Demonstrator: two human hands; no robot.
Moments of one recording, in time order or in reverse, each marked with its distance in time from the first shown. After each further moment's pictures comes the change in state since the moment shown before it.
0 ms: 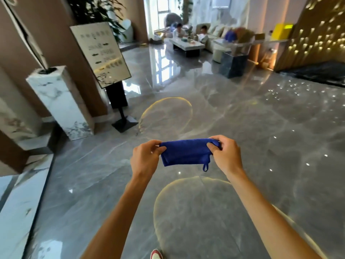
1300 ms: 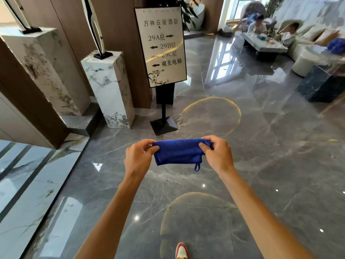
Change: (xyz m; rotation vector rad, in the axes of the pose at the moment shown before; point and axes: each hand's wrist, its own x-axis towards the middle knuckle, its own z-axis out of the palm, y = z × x) left_hand 0.385 -0.155 -0.034 0.024 0.295 -0.268; right_hand 0.376 -0.053 0.345 -0.031 -0.430 -0.137
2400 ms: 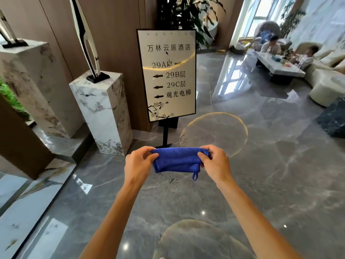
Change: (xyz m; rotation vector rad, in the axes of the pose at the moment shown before) left_hand 0.387 0.004 0.105 -0.158 0.029 -0.092; right_hand 0.404 -0.017 0.089 0.067 -0.091 0.015
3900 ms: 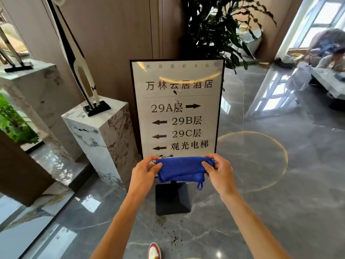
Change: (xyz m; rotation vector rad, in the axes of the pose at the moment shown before) left_hand 0.402 0.034 0.155 -0.077 0.062 -0.149; right_hand 0.479 0.017 0.054 0.129 -0.208 -0.137
